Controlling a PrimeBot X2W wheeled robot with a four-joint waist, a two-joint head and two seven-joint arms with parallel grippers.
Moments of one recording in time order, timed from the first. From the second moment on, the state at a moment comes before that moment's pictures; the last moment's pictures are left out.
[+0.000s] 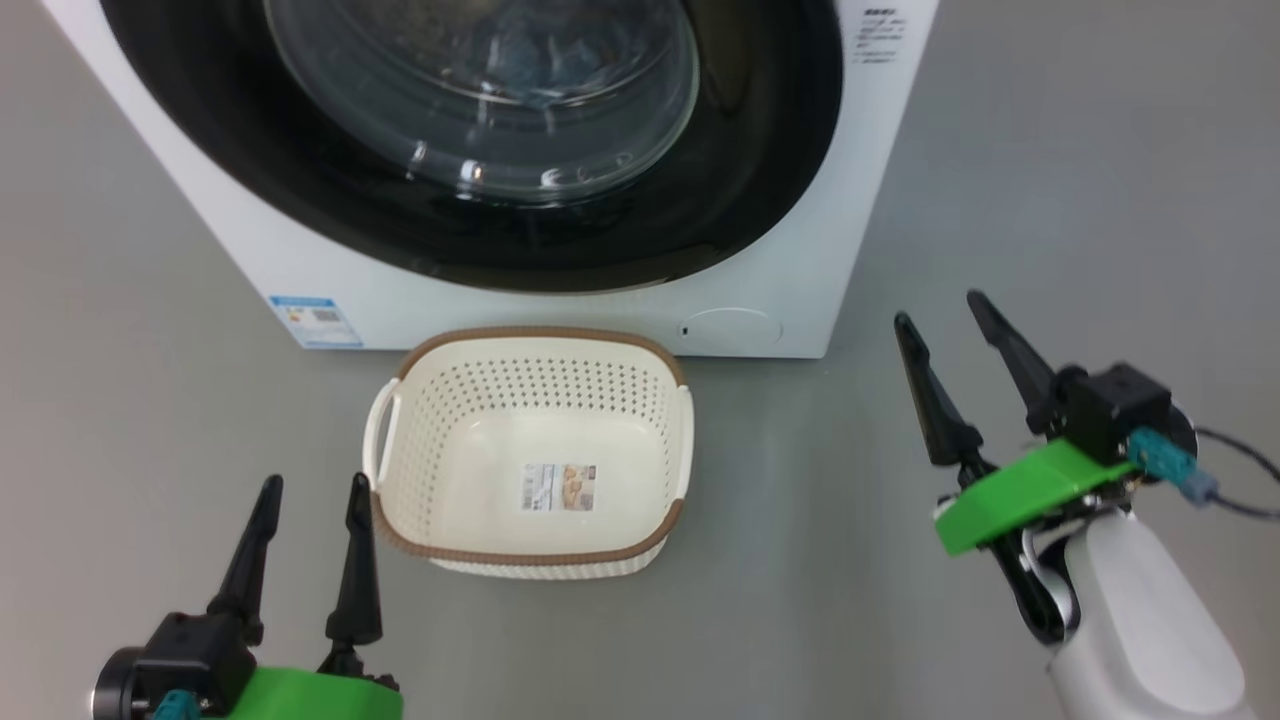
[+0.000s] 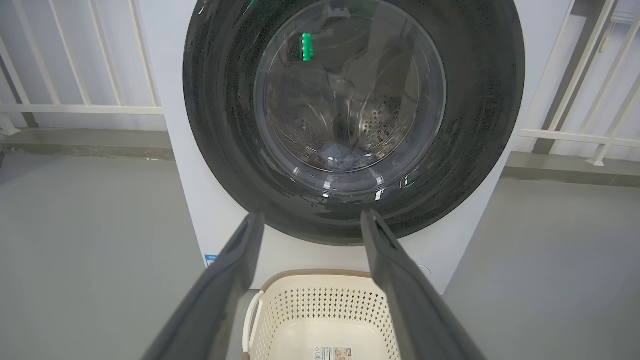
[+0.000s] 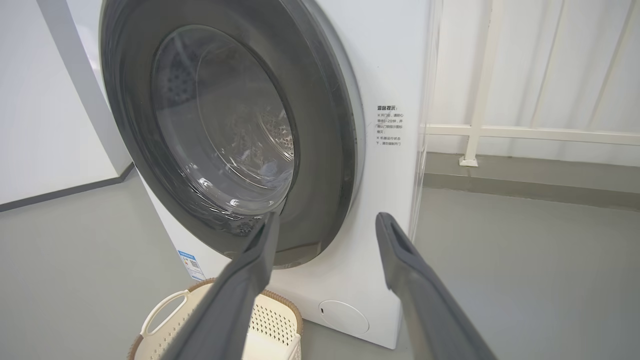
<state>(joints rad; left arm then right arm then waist) -0.06 0.07 -0.12 0.06 -0.24 -0.01 -0.25 -0.45 -0.15 0.12 0.38 0.24 0.14 -0.26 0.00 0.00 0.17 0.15</state>
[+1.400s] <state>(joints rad) 0.06 0.10 -0.15 0.03 -0.25 0.01 -0.18 0.11 -0.05 -0.05 -0.09 0.14 0.14 -0.11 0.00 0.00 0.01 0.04</state>
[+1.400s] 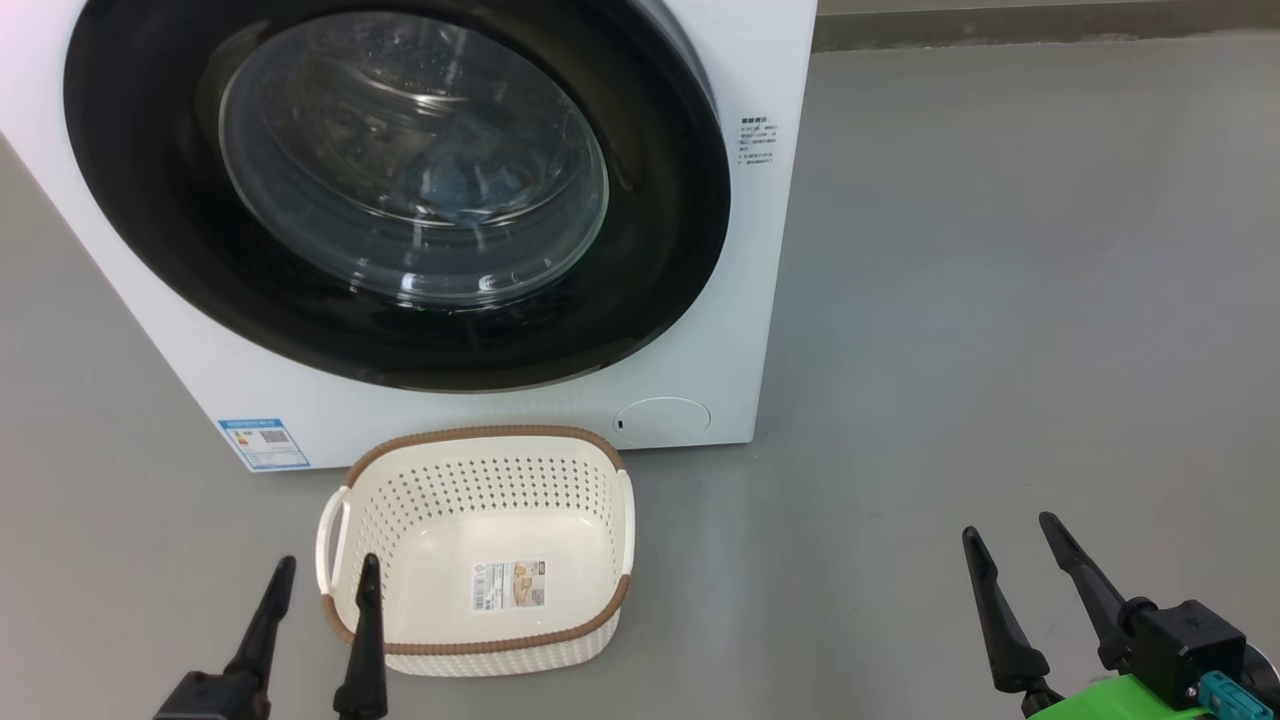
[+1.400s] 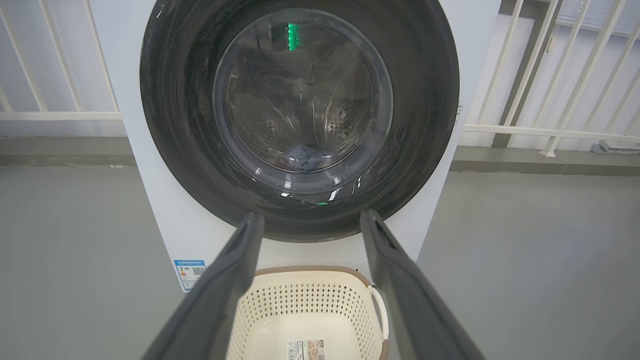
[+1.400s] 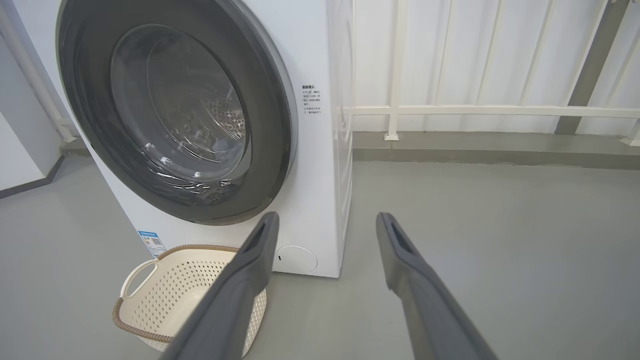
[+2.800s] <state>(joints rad) 0.10 0.08 -0.17 0.10 -0.37 0.03 -0.17 0.11 -0.04 -0.04 0.00 0.24 0.14 -0.09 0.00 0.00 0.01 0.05</state>
